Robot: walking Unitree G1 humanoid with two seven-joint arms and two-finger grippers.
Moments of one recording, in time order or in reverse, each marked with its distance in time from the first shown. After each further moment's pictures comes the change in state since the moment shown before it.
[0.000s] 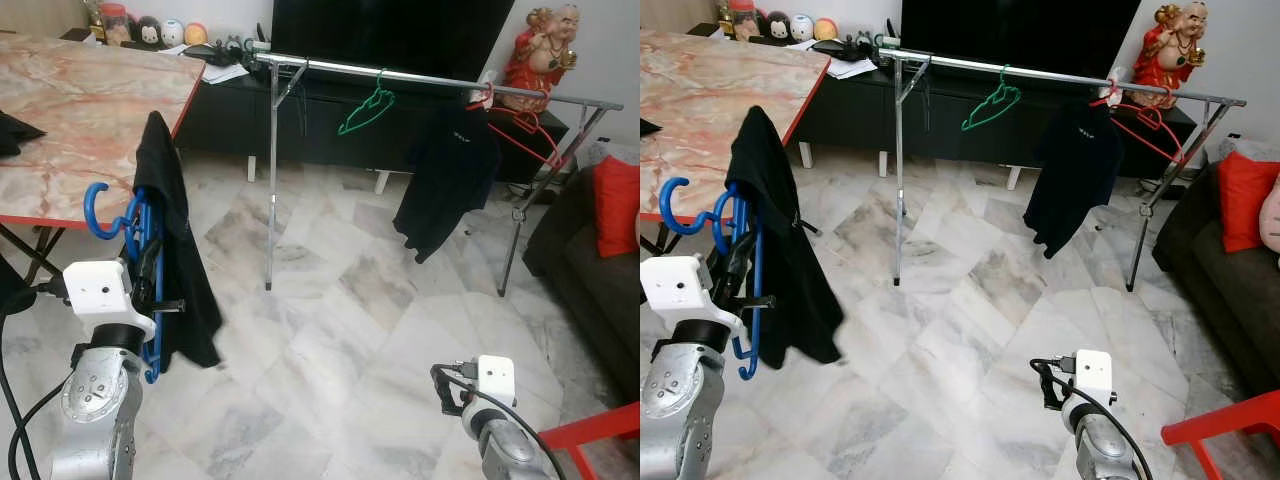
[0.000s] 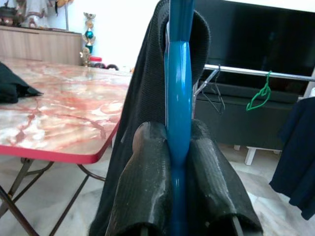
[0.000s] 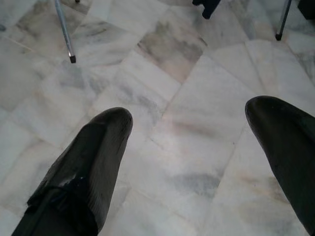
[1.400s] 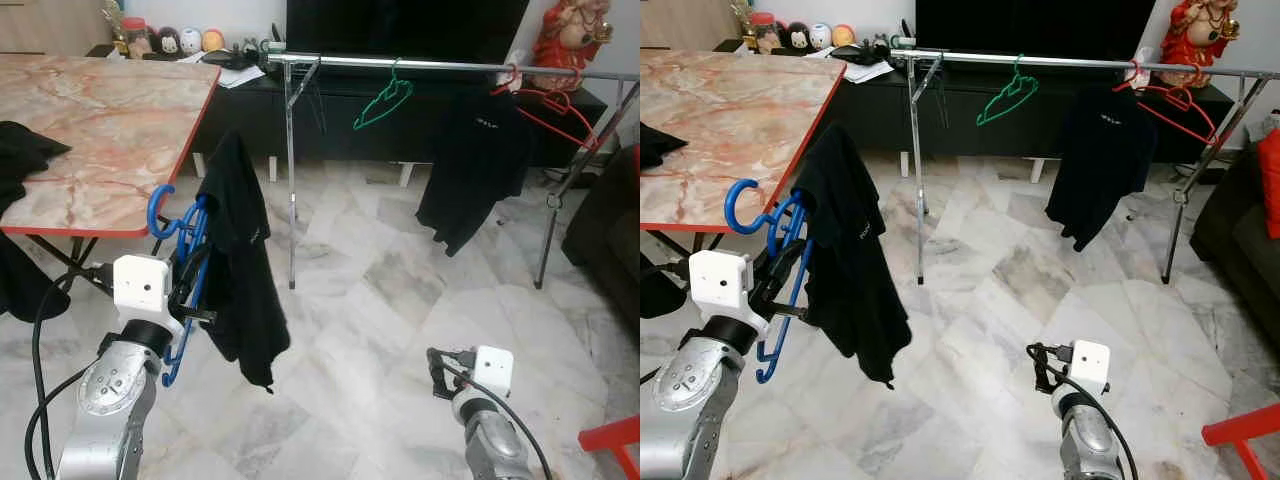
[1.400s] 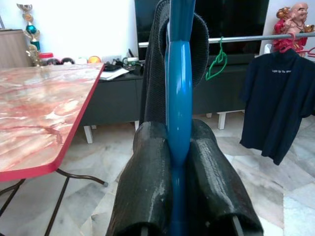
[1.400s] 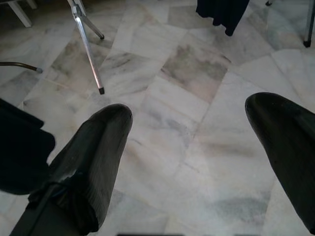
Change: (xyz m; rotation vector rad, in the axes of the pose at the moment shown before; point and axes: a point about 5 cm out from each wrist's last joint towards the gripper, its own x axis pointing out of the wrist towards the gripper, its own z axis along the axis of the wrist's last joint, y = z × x) left arm 0.001 -0.027 -0.004 0.016 0.074 -0.232; right arm 0.003 0.022 0.019 0.081 -0.171 -0.001
